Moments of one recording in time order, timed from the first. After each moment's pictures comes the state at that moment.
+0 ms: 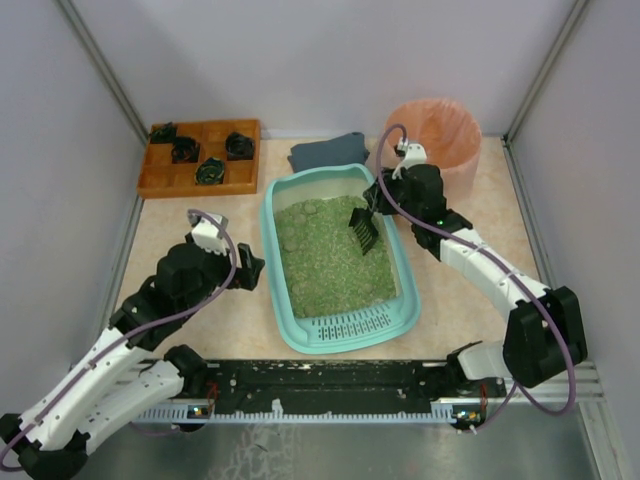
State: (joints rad) left arm -0.70 0.62 0.74 -0.51 -0.26 -0.30; right arm 0.42 1.34 0.98 0.01 -0.06 0.34
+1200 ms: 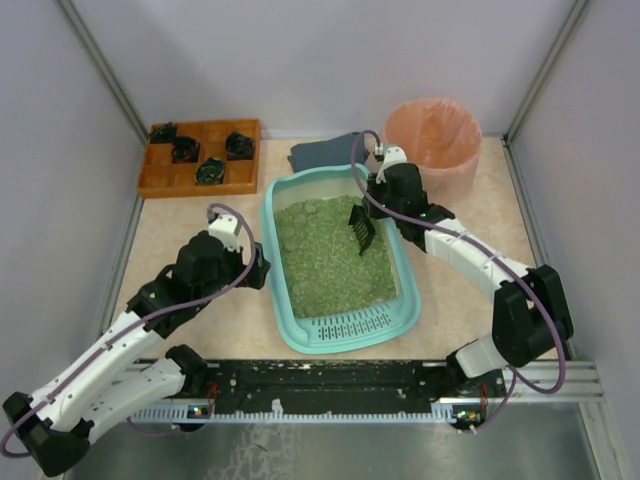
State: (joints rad) left arm -0.70 0.75 0.74 -0.50 -0.26 -0.28; right arm 0.47 1.46 1.04 -0.08 0.03 0.24
